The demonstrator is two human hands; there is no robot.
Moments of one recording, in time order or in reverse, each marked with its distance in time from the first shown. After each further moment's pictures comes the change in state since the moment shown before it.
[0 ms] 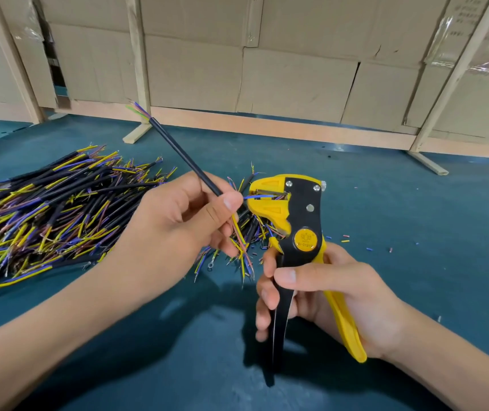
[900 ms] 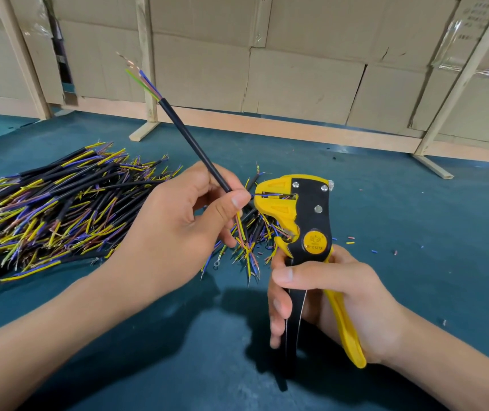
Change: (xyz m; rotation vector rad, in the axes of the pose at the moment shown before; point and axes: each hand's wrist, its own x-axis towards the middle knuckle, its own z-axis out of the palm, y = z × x) left_hand 0.001 0.001 -0.003 0.294 0.036 0.156; right_hand 0.004 -0.001 0.010 -0.038 0.114 0.015
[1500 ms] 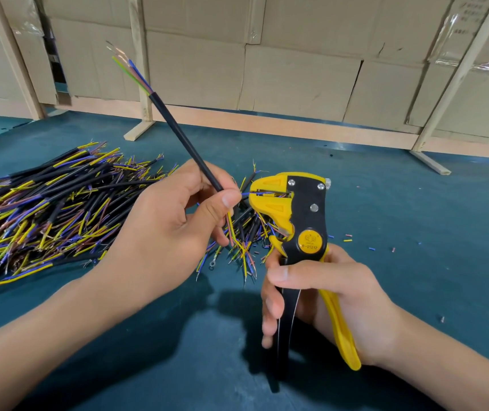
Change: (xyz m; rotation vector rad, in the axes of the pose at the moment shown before) left_hand -0.001 -0.001 0.000 0.033 0.007 0.031; right_hand 0.000 0.002 0.002 0.031 0.009 -0.005
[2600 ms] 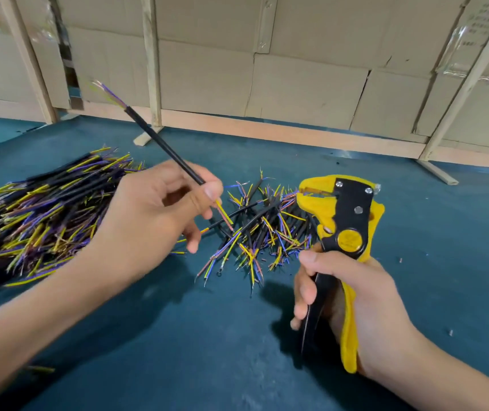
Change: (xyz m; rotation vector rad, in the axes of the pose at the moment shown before) left_hand 0.010 -0.014 -0.026 -0.157 0.064 -0.143; right_hand -0.001 0.003 0.003 0.031 0.435 -0.087
